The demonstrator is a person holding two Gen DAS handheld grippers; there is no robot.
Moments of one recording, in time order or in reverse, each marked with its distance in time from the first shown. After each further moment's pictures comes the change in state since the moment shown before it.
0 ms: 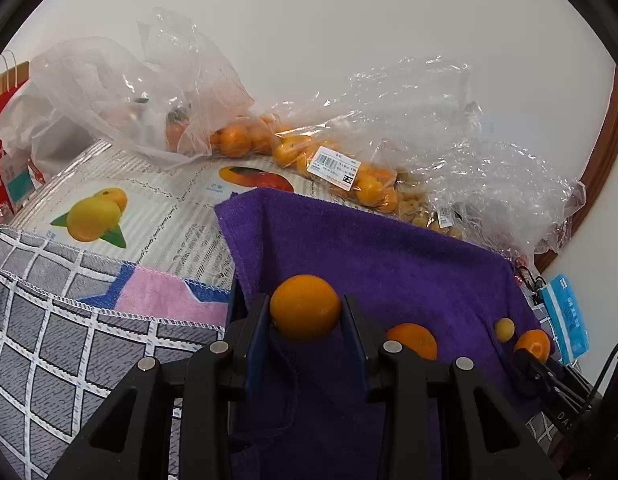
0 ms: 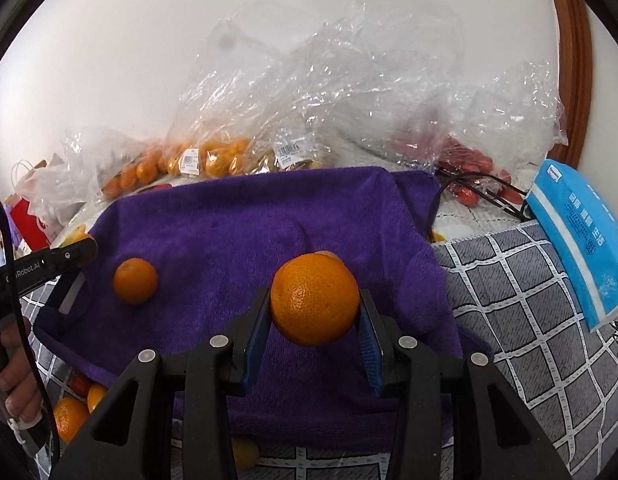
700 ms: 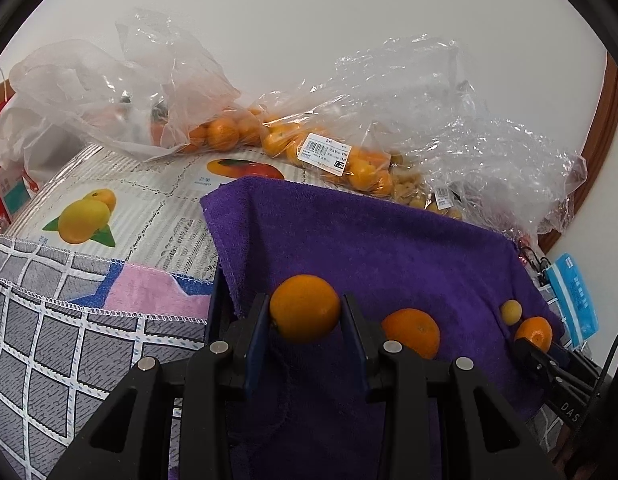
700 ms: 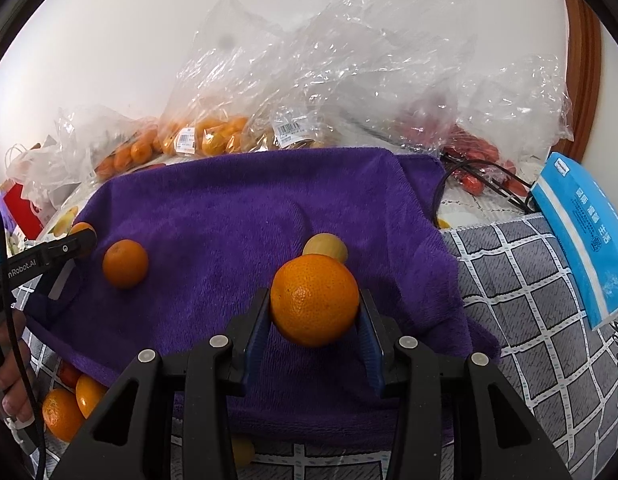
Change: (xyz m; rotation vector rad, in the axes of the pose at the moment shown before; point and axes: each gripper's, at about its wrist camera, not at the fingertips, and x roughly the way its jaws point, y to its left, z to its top) left arm 0.007 -0.010 -0.003 0.063 0.022 0.018; right arm 0.008 0.003 -0.001 -0.027 0.048 -0.015
